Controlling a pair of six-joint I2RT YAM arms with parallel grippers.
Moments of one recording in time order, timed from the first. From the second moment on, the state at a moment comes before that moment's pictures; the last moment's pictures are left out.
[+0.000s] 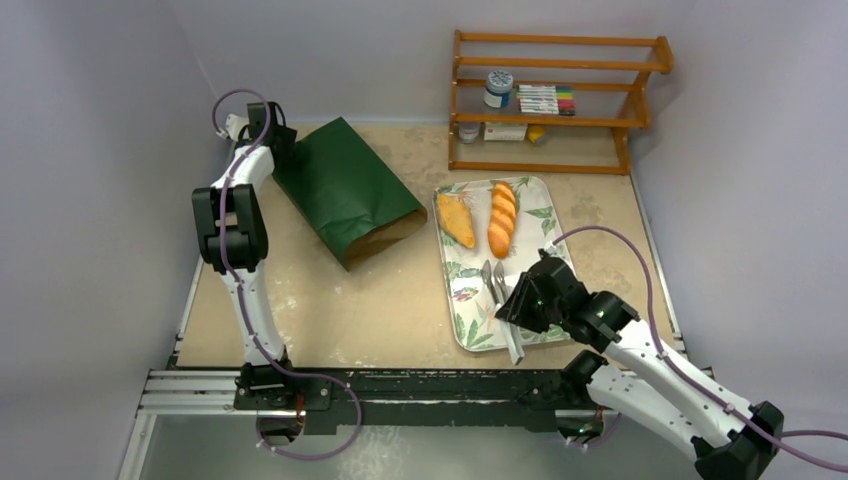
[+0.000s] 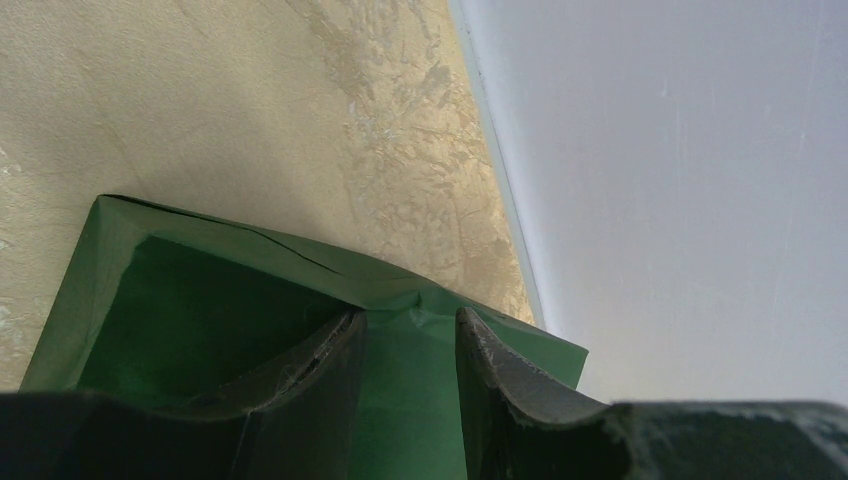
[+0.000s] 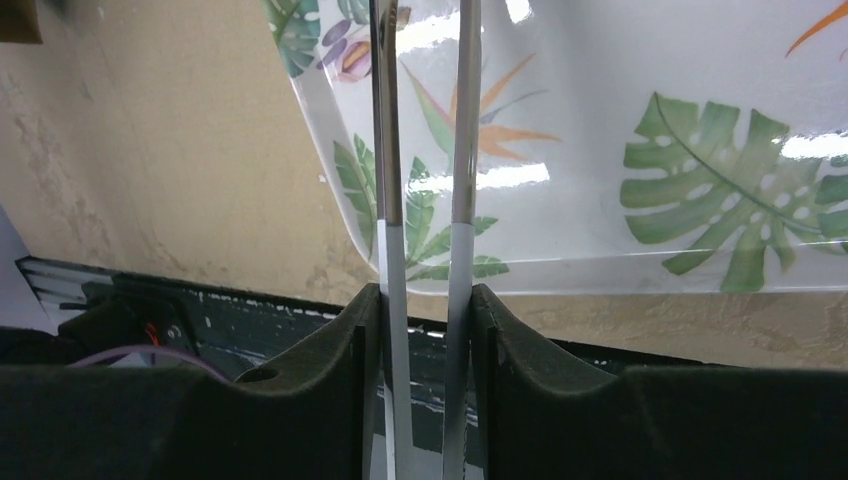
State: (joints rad) left arm 0.11 2.21 1.78 -0.23 -0.17 -1.17; right arm 0.69 0.71 0.60 -0.82 0.06 0.99
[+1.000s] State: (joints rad) left arm 0.14 2.18 1.79 -0.32 -0.15 -1.11; right arm 1.11 1.27 0.96 -0.48 0.15 0.94
